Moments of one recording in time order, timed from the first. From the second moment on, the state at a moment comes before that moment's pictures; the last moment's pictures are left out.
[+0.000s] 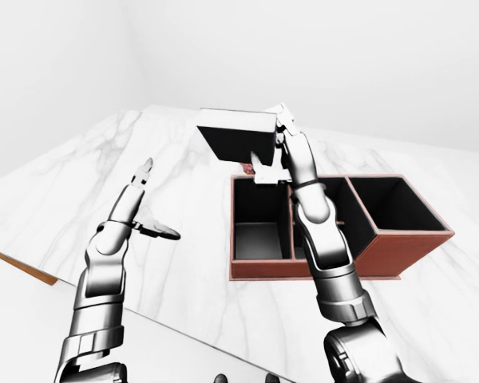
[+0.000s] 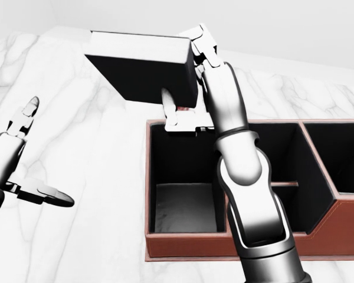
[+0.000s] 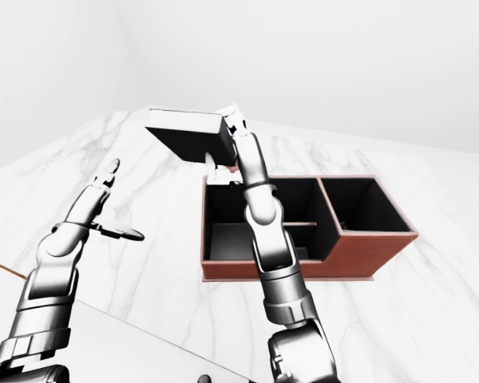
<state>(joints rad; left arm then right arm) -0.39 0.34 0.22 0.21 0.35 0.09 -0.31 -0.61 0.05 0.06 0.04 -0.23 0.09 0.02</state>
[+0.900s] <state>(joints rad) -0.32 0.33 0.25 0.14 0.15 0.09 -0.26 -0.40 -0.22 -0.22 -0.24 -0.04 0.09 0.03</state>
